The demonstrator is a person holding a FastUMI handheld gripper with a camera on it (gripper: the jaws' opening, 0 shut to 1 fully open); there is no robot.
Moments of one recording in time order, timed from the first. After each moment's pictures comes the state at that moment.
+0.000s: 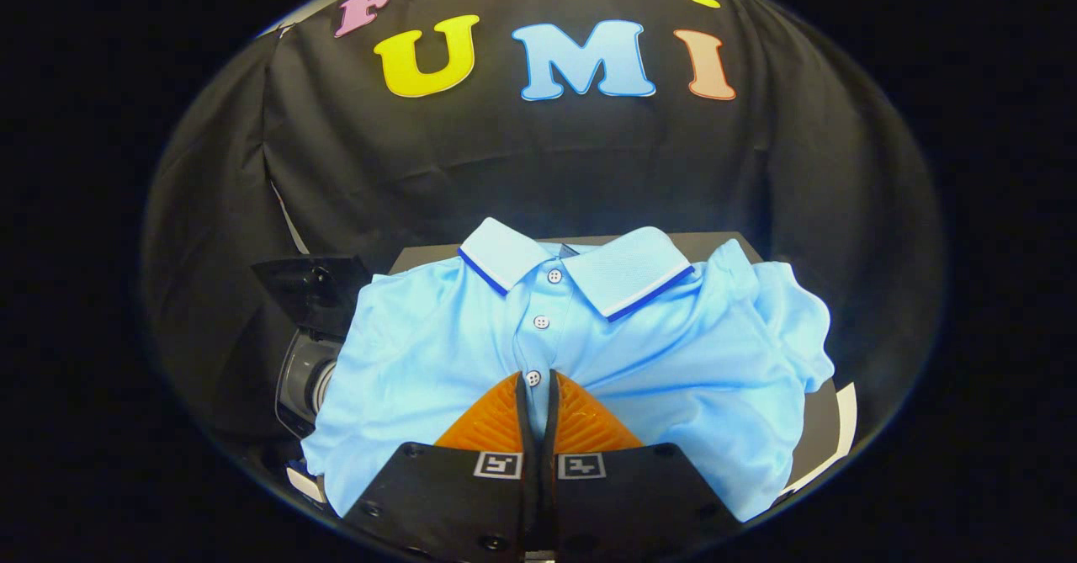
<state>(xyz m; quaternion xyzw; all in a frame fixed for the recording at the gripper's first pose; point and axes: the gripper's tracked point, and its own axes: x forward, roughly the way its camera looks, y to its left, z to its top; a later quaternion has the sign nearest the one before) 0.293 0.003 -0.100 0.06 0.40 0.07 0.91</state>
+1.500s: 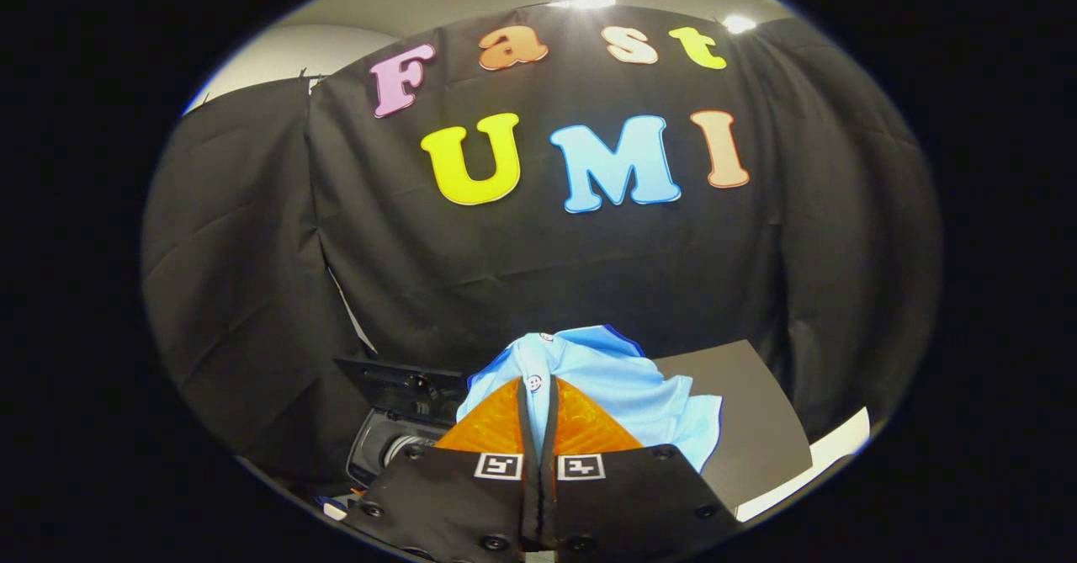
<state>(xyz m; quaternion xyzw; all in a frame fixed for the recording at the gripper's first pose) 0.296 0.062 0.087 0.10 0.24 0.11 0.96</state>
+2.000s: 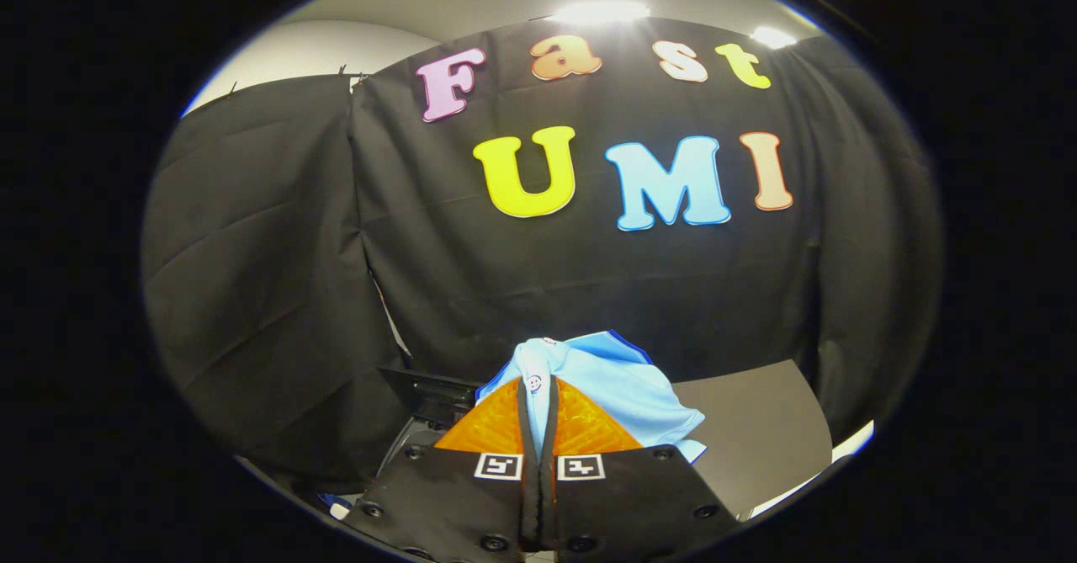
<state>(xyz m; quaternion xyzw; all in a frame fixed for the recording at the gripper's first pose) 0.293 0.151 0.122 0.10 0.22 0.16 0.96</state>
